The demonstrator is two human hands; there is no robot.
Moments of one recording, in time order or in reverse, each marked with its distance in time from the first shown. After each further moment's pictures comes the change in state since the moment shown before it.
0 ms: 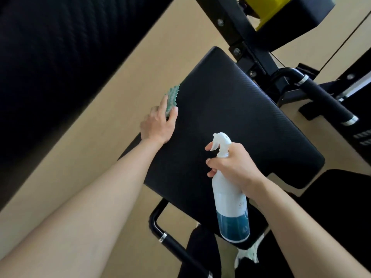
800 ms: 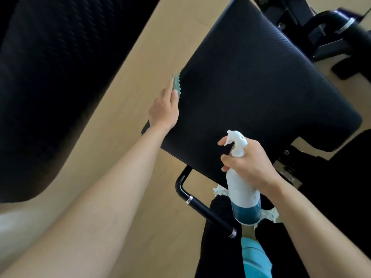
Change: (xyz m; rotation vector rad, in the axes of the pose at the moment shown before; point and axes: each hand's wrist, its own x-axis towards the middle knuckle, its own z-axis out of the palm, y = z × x) left_hand -0.036 -0.050 -0.001 -0.194 -0.039 -0.006; right_hand -0.038 0.041 0.047 -0.060 0.009 -0.064
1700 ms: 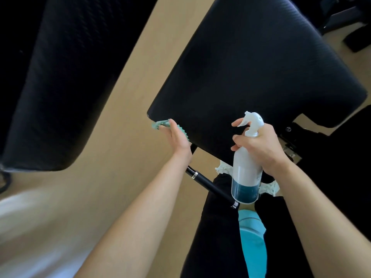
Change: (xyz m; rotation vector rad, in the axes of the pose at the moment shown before) left_hand -0.130 -0.007 0.045 -1.099 0.146 -0.775; right_hand -0.013 0.015 -0.004 0.257 0.079 0.113
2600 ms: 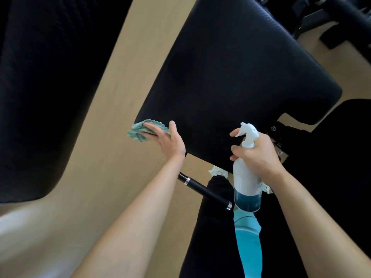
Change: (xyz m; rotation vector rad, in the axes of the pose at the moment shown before) left_hand -0.005 0.006 0.014 0.496 0.027 0.302; right_hand -0.017 0.008 -0.016 -0.094 0.077 0.053
